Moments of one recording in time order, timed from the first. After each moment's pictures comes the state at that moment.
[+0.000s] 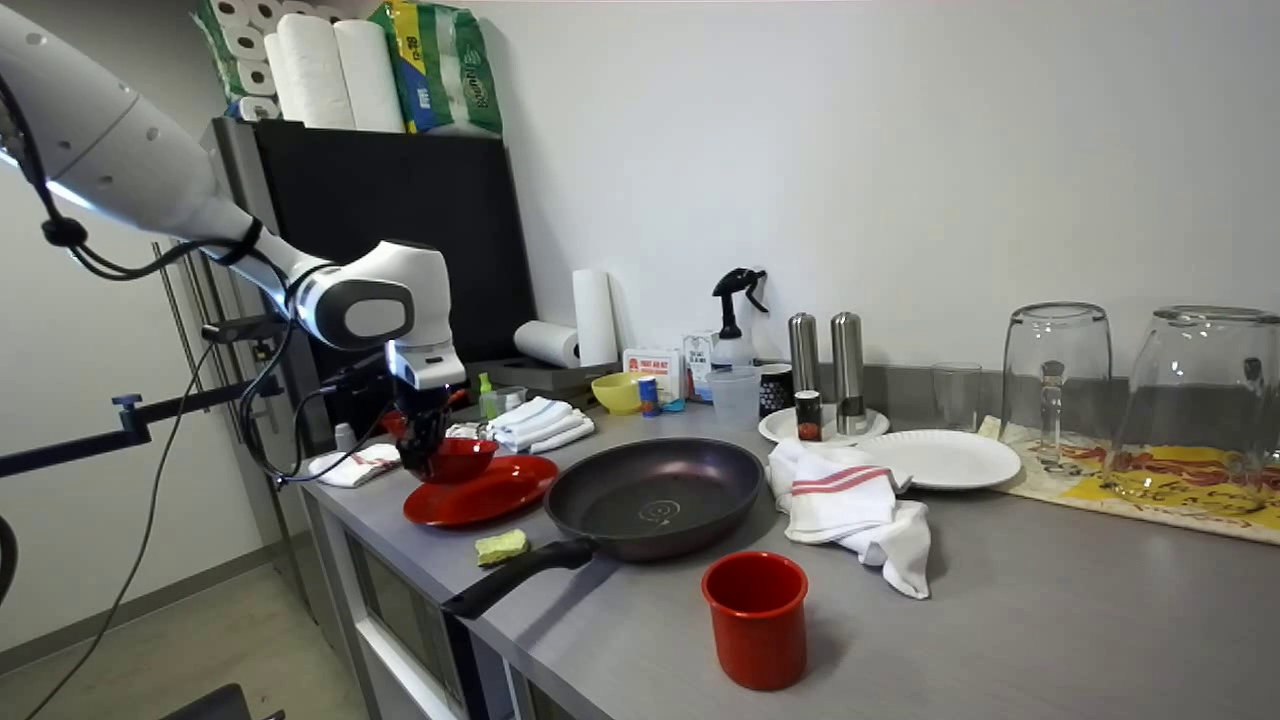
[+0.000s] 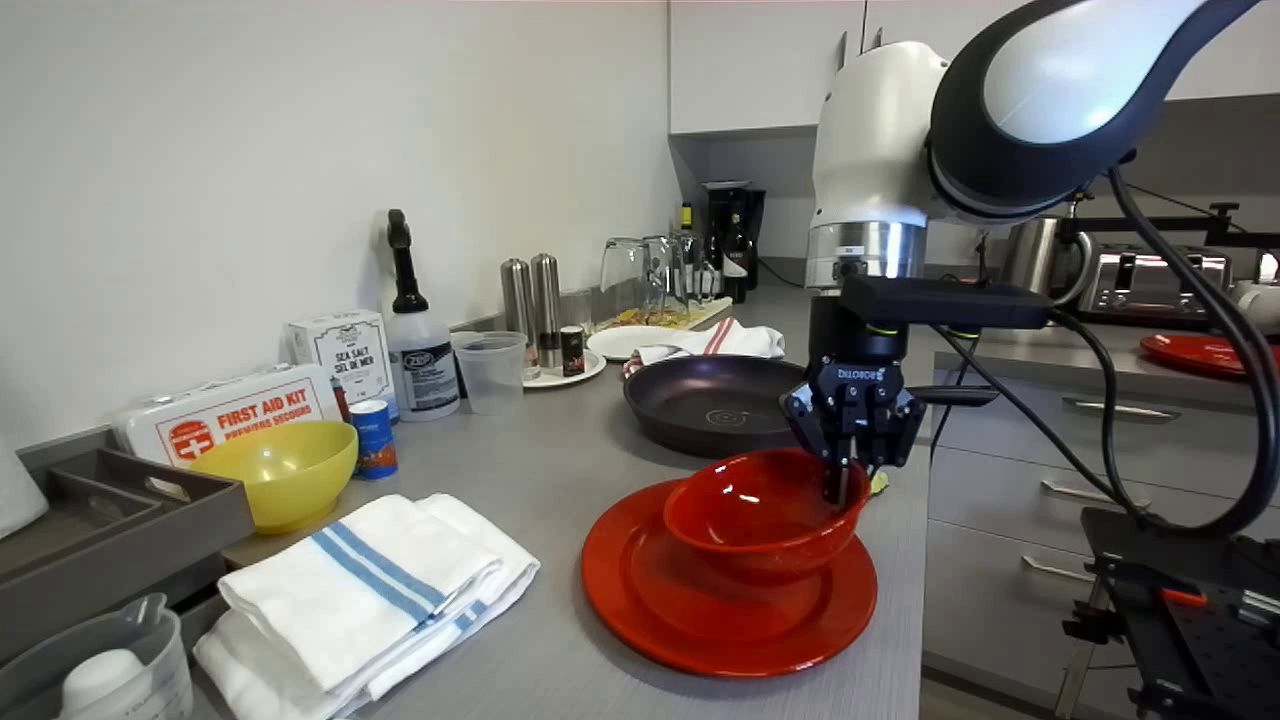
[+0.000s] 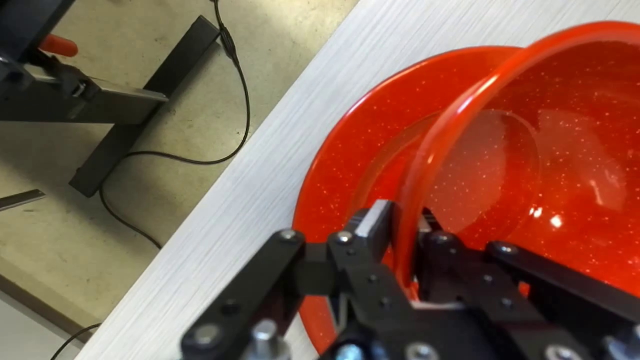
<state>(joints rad) 0.14 -0.01 0.14 -2.34 0.30 2.33 0.94</state>
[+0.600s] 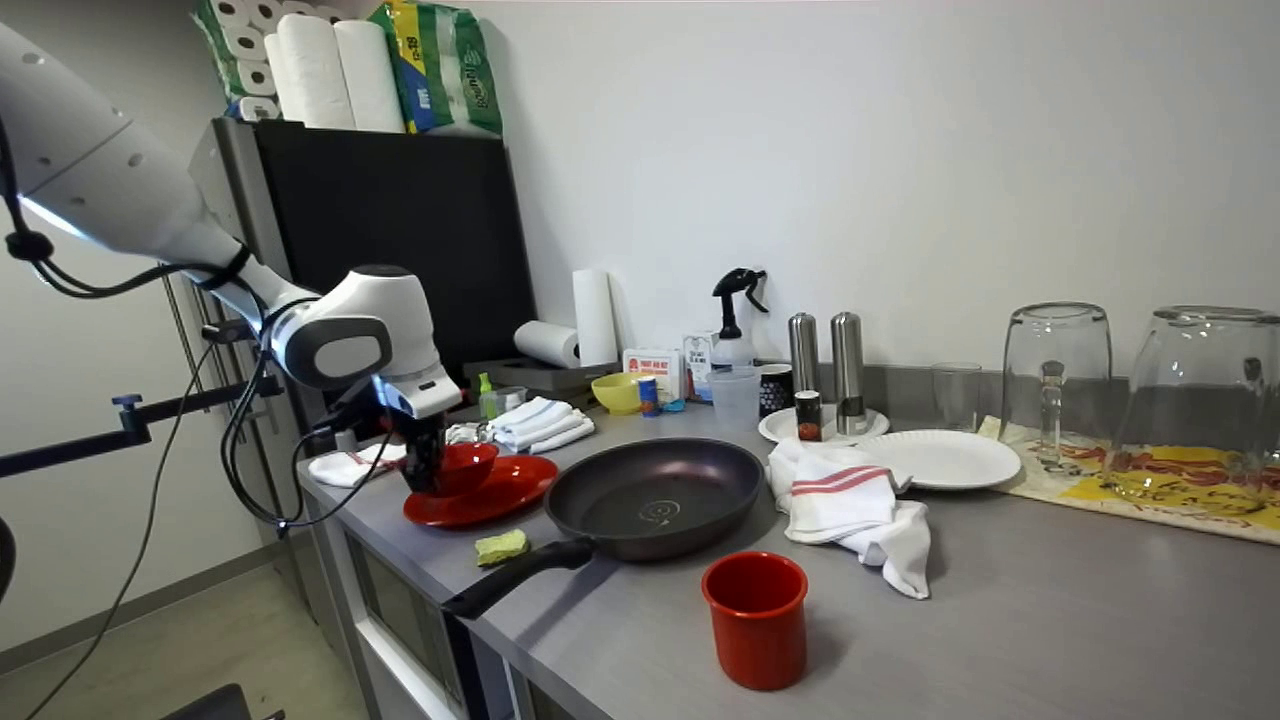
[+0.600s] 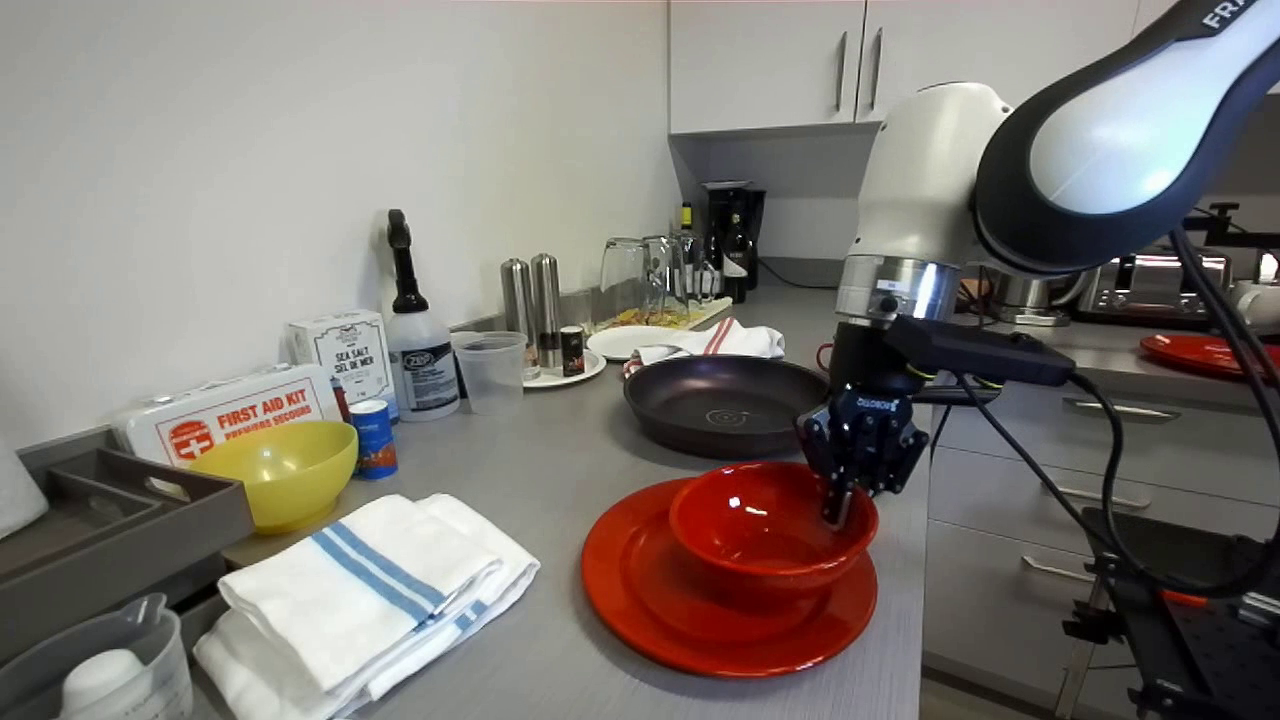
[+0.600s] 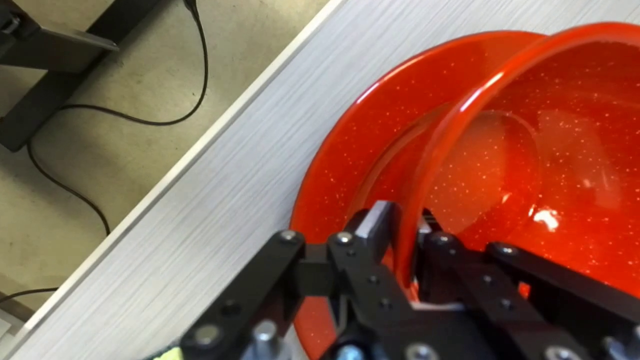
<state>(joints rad) 0.15 -0.03 0.16 -2.48 0.38 2.60 0.75</state>
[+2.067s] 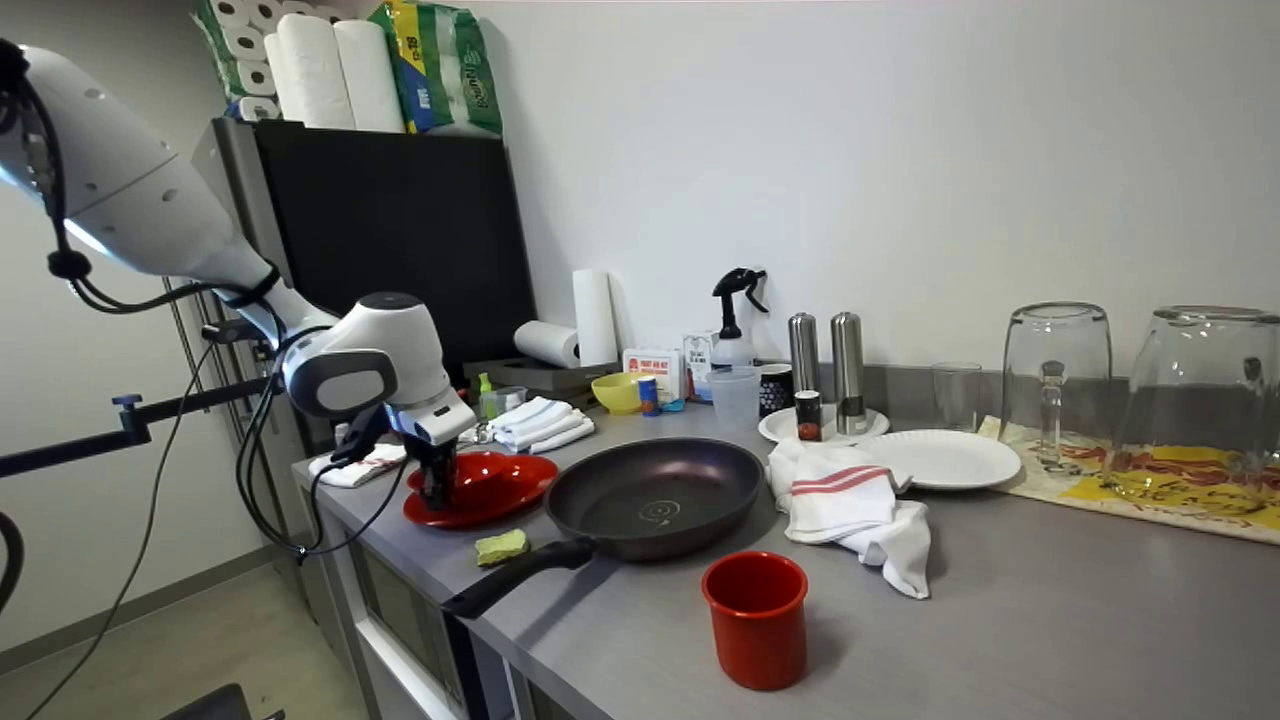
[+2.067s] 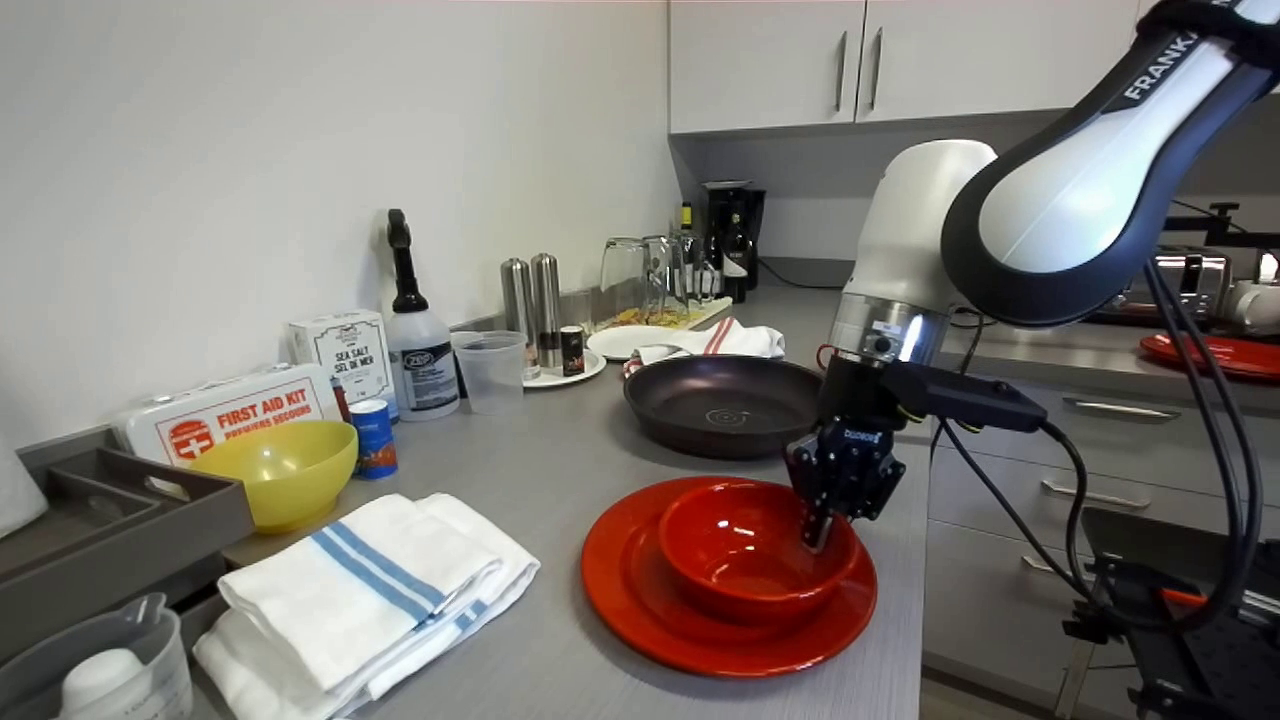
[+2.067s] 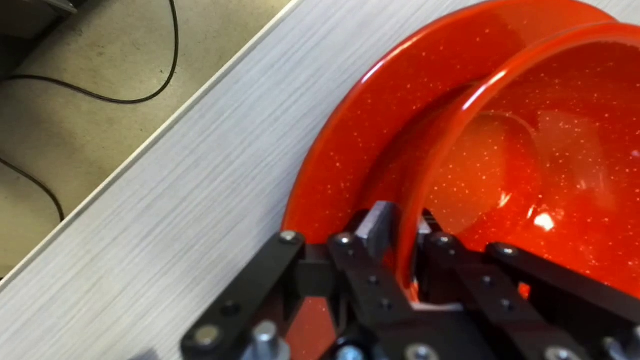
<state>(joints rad) 0.15 0.06 0.16 -2.49 0.52 2.75 0.54</state>
